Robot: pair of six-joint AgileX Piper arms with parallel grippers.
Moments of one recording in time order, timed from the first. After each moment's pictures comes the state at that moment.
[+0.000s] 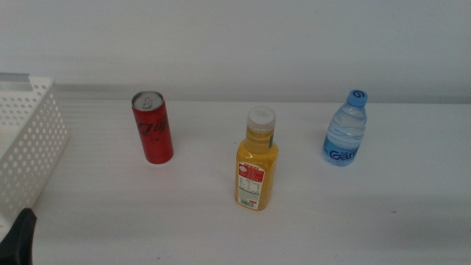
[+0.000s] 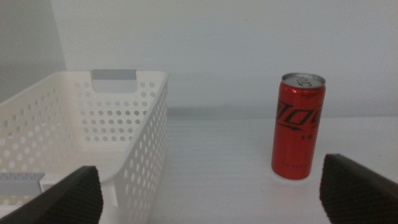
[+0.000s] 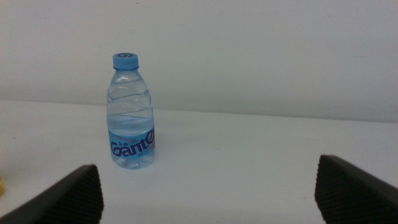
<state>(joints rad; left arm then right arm) 0.04 0.00 0.00 -0.01 0.17 -0.02 0.02 0.00 -0.01 0.02 0.20 -0.12</state>
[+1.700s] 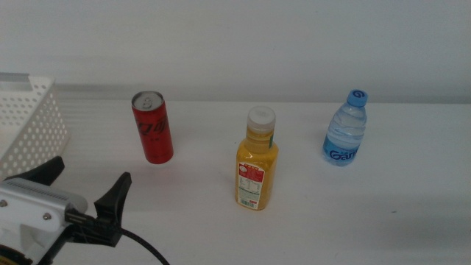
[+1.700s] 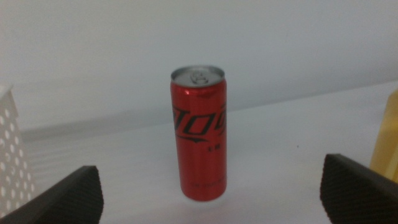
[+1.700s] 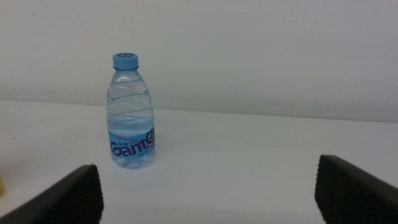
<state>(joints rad) -0.25 1.27 0.00 0.00 -1.07 -0.01 0.02 0.00 -0.01 0.02 0.20 -0.12</state>
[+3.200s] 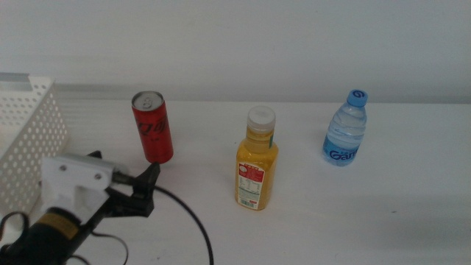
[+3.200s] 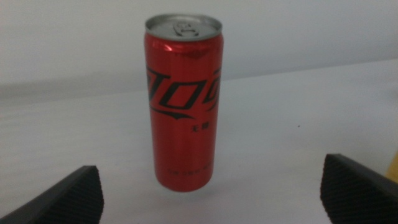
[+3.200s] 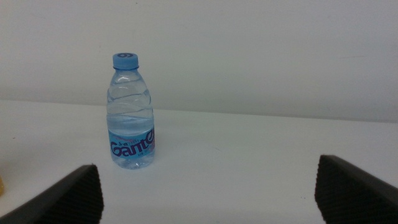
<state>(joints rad) -0.25 1.66 -0.19 0.03 -1.16 -0.09 0.02 0.00 -0.01 0.02 0.20 -0.12</state>
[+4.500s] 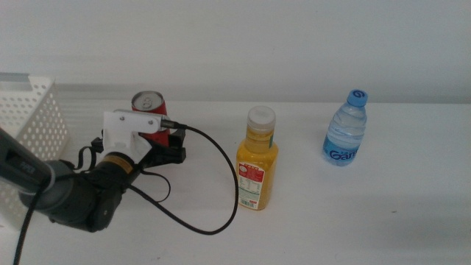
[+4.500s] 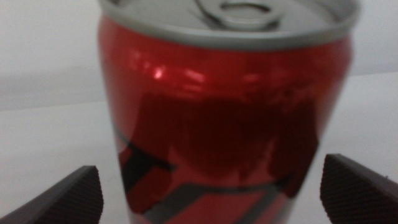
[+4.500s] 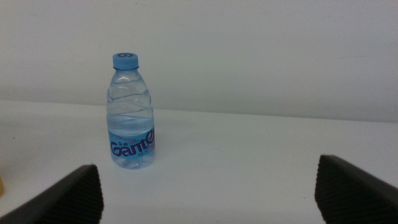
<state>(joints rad) -0.25 2.04 -0.70 -0.02 -0.98 -0.10 0.02 0.00 -0.01 0.02 0.20 -0.12</state>
